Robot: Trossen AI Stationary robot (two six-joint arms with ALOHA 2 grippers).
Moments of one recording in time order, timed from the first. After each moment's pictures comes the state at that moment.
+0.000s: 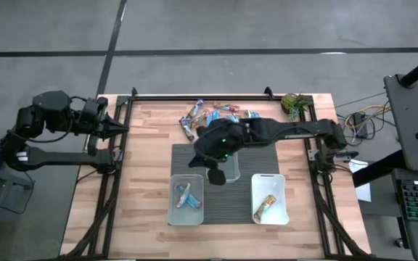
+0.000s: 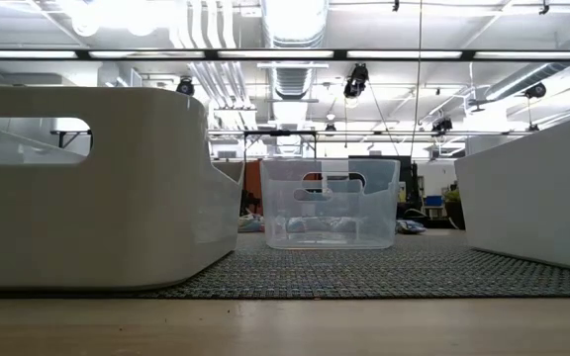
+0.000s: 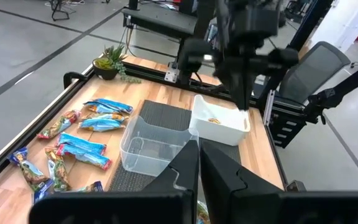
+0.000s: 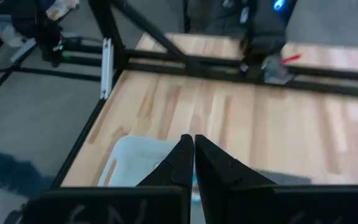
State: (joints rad) left arm 0.23 0.67 1.29 -0.99 0.18 -0.18; right arm 0.09 1.86 1.95 -0.65 -0.20 0.02
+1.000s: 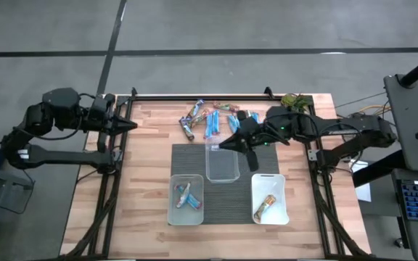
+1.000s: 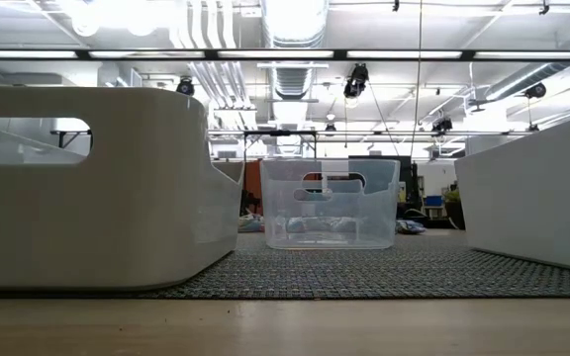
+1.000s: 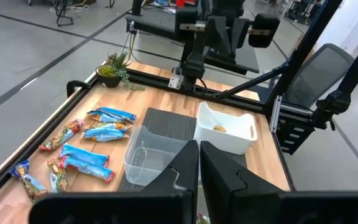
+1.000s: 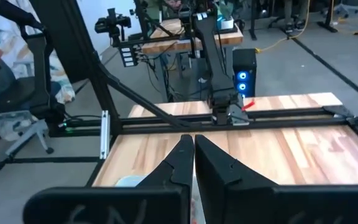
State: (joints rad) left arm 0.23 0.75 1.29 -0.90 0.17 -0.16; right arm 0.02 1.32 1.25 -0.13 -0.15 0.17
